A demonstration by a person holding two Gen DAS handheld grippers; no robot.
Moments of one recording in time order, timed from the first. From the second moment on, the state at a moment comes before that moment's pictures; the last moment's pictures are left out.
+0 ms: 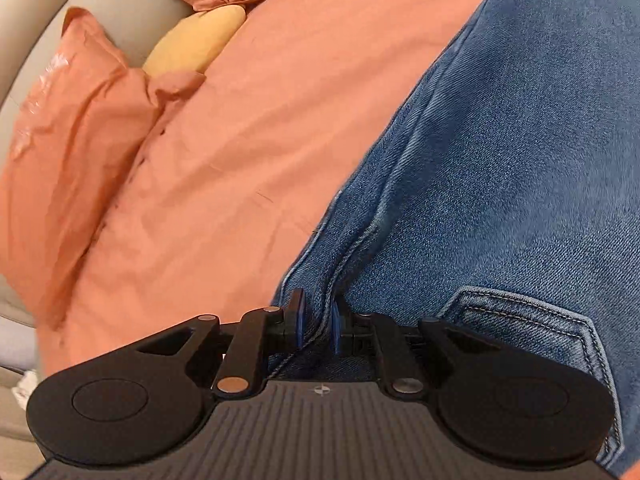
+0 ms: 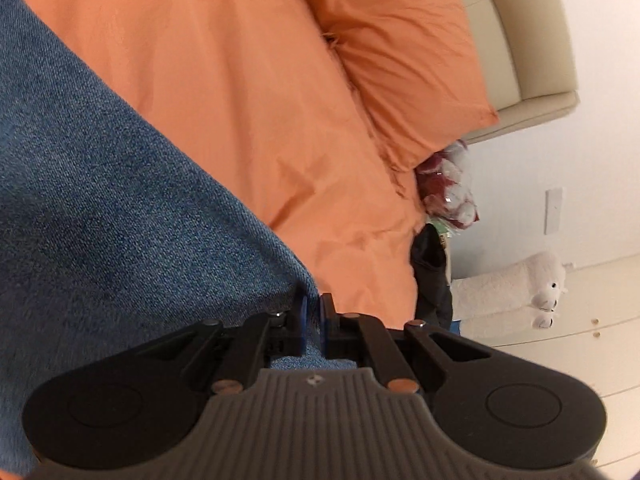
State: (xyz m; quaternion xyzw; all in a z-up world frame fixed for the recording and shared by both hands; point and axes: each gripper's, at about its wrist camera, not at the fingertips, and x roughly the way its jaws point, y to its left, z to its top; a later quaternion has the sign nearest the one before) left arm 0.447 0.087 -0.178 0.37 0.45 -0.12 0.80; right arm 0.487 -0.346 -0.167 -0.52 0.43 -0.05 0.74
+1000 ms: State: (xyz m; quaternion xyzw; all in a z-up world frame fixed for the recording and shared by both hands) left arm 0.389 0.078 -0.115 0.30 0.45 -0.04 0.84; right arm 0.451 -0.531 -0.079 -0.09 0.50 -0.15 0.85
